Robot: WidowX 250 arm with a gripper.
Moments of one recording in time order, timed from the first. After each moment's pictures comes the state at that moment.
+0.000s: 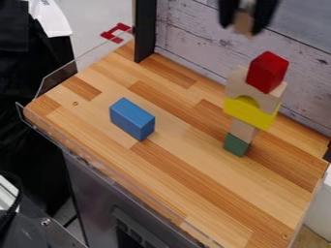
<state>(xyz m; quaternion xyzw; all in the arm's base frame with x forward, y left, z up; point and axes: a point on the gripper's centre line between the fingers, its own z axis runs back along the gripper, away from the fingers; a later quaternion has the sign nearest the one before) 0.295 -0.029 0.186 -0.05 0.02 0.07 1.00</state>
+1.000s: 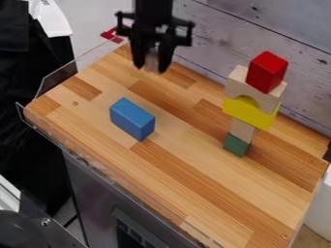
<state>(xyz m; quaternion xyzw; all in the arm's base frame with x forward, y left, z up) 0.304 0.075 0.073 -0.03 0.08 0.19 0.98</state>
